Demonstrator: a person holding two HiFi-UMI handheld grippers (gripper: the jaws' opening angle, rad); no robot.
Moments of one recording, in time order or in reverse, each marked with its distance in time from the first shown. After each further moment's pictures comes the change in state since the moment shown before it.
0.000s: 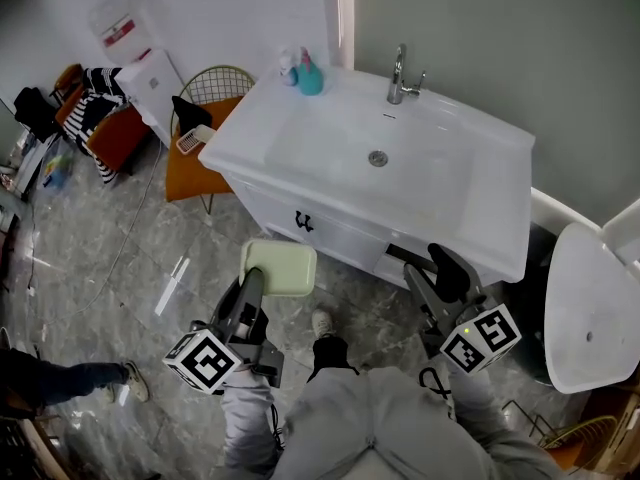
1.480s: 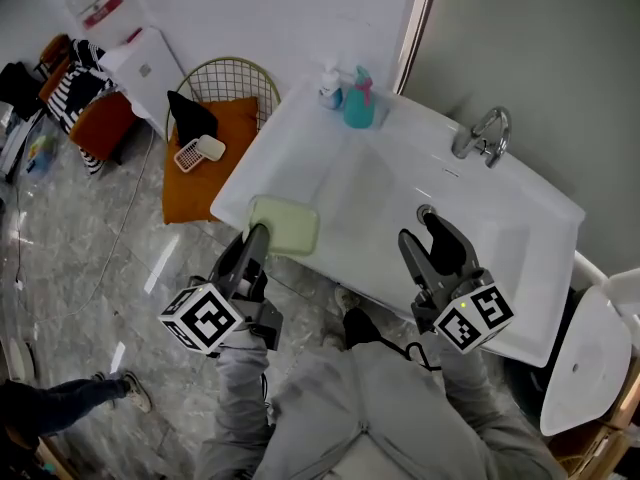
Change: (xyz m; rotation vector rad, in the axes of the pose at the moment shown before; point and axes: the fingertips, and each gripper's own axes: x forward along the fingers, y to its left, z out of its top) left arm 0.244 0.168 0.176 -0.008 0.041 0.016; right arm 0.339 -0.064 0.017 0.008 0.045 0.016
